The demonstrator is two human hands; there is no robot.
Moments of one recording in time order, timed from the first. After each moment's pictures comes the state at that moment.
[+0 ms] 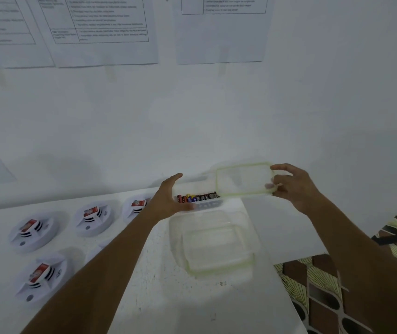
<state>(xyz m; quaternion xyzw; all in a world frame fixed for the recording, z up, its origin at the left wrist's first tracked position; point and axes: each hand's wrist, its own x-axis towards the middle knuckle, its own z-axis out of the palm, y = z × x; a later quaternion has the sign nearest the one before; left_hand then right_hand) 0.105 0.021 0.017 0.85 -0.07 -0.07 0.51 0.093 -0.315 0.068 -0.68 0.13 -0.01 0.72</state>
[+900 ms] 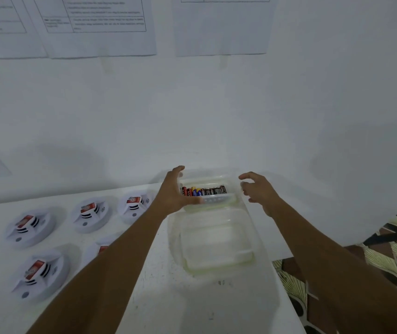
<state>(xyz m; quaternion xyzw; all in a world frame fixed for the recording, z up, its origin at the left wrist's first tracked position) 0.116 -0.002 0.012 0.86 -0.06 0.01 0.51 0.122 -0.258 0.023 -0.83 0.12 0.05 0.55</state>
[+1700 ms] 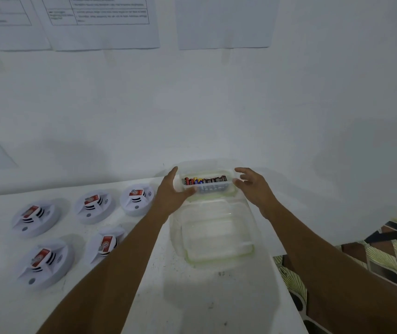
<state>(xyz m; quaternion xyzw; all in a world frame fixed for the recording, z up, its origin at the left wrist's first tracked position) 0.101 0.003 -0.005 0.82 0.03 0.00 0.57 0.110 -0.250 0.005 -0.82 0.03 0.01 0.56</state>
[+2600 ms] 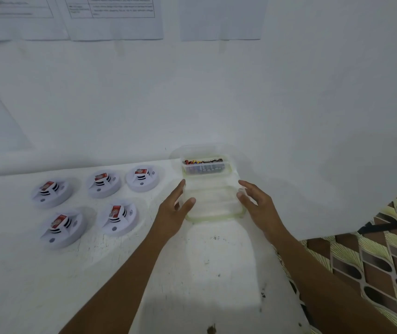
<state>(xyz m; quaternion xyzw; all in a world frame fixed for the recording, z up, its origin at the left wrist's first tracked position) -0.026 -0.007 -0.024 0.80 -0.04 0.02 0.60 -0.019 -0.254 -0.017 -0.79 -0.02 -0.03 0.61</state>
